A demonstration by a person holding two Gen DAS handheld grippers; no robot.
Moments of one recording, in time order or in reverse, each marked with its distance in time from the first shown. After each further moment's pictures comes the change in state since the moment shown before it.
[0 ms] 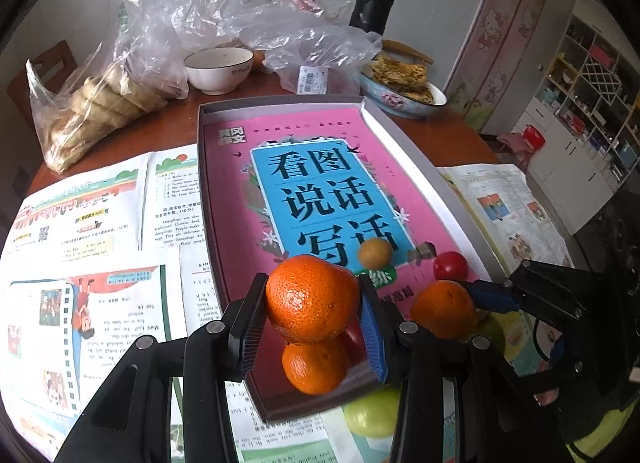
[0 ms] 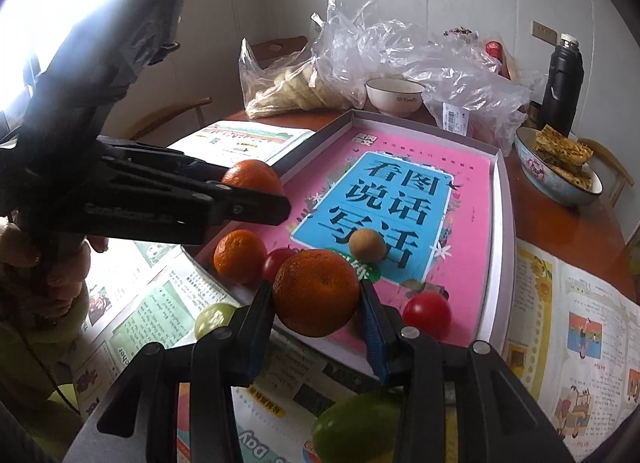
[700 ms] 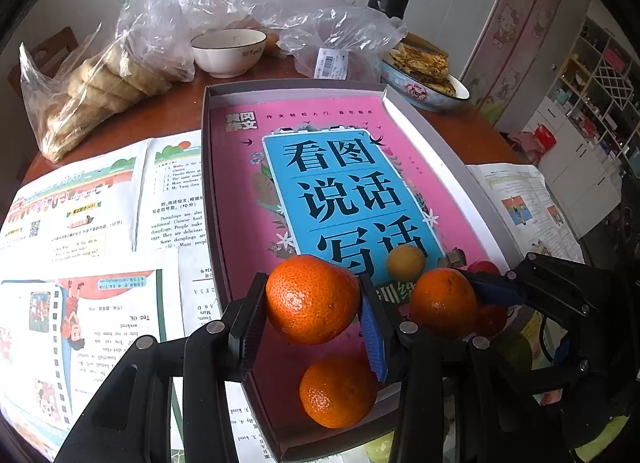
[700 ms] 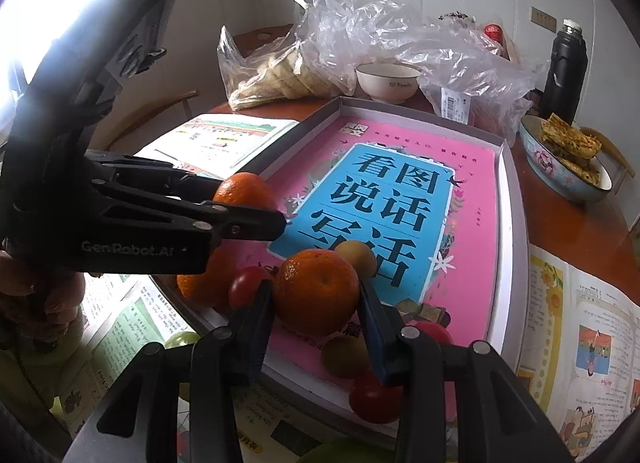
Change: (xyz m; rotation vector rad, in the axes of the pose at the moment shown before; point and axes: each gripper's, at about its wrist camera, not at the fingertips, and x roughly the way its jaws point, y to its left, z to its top) left arm 0.028 0.011 0.006 -0.029 0.037 0.019; right arm 0.031 -0.015 0.012 0.028 0.054 -0.016
